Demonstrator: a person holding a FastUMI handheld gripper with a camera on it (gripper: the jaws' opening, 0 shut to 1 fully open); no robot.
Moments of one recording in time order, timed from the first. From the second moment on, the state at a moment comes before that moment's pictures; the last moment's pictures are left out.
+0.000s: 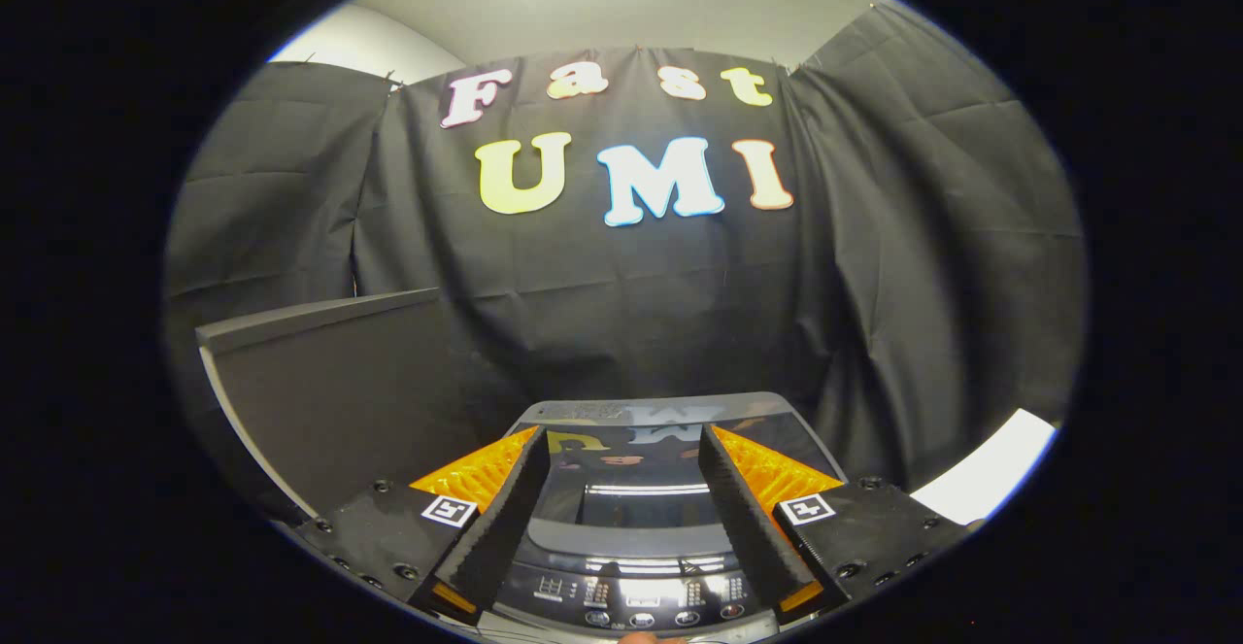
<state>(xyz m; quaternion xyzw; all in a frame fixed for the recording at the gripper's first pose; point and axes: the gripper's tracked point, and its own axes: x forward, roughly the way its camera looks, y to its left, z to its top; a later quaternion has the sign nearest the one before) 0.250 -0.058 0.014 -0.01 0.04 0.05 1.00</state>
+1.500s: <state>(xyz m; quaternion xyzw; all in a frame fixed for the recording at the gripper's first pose) 0.002 -0.102 -0.099 0.00 0.03 0.01 1.00</state>
